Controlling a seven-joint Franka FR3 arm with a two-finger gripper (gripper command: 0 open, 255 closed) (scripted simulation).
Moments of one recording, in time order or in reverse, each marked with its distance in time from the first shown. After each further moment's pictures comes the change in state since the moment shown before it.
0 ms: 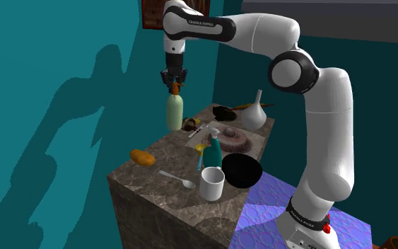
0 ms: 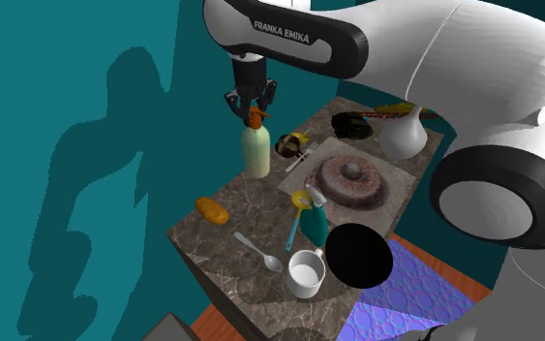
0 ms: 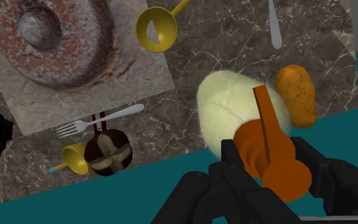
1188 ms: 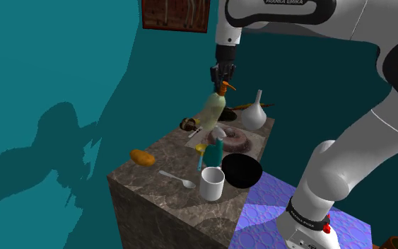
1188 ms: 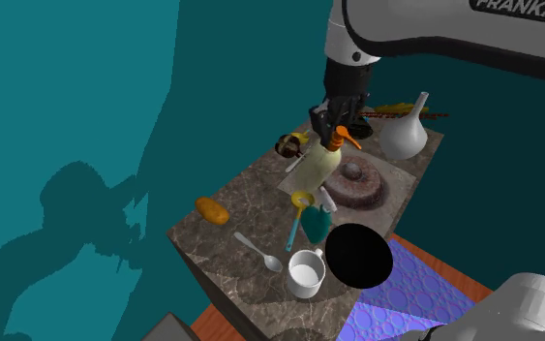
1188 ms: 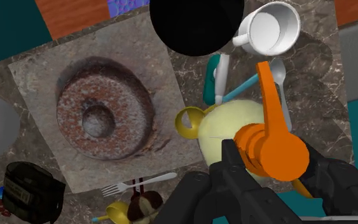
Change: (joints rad) arm -0.039 -0.741 -0.035 -0.763 0.013 0.024 -0.071
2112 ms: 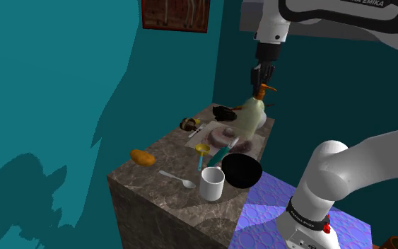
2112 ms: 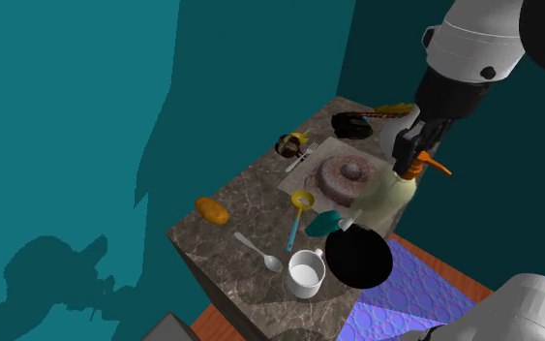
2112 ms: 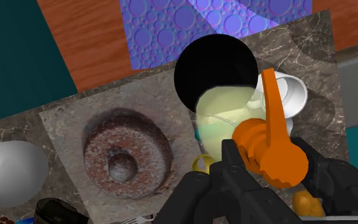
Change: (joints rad) arm -0.019 -0.403 -0.037 -0.242 -0.026 -0.160 -0.053
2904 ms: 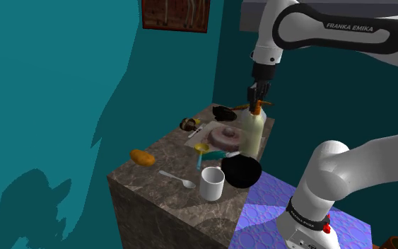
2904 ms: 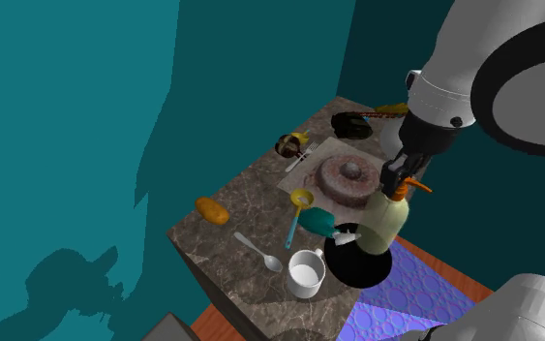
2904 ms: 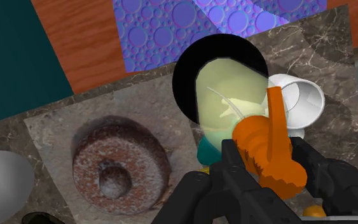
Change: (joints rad) arm -0.002 -0.066 -0.005 -0.204 -0.004 0.139 0.001
